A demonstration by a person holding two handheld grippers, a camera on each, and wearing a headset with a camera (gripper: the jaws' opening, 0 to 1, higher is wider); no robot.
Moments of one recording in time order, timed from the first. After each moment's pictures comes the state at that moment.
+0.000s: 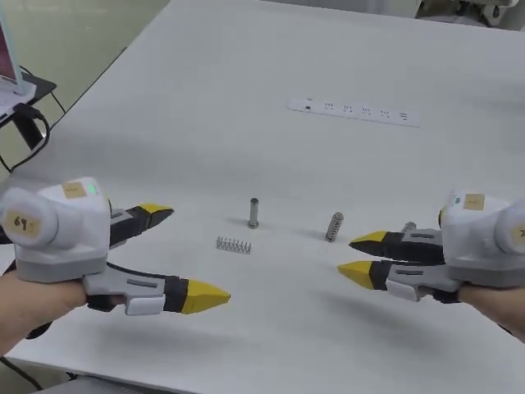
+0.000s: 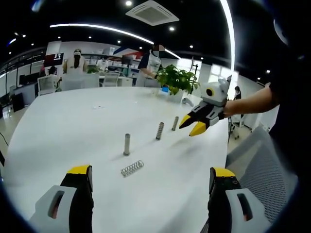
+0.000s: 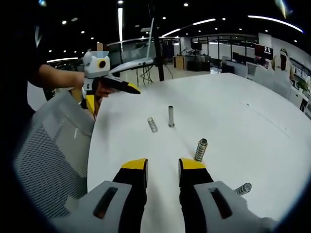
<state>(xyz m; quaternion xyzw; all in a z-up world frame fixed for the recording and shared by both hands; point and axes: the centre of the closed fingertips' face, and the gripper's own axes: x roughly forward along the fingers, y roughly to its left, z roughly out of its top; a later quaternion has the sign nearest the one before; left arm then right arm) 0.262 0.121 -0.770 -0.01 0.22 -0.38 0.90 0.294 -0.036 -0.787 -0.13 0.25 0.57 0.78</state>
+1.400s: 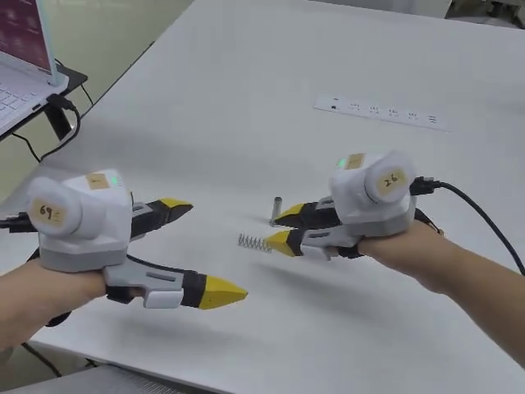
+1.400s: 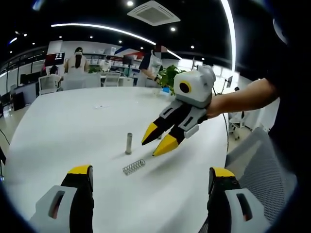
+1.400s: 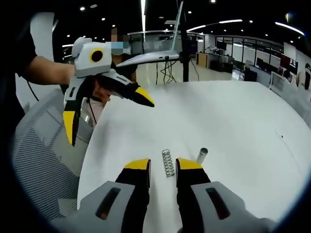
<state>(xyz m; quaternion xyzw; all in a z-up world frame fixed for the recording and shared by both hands) 0.260 0.127 -0.767 -0.01 0.22 -0.38 0.90 0.302 0.095 -0.798 -0.19 0.24 0.64 0.71</state>
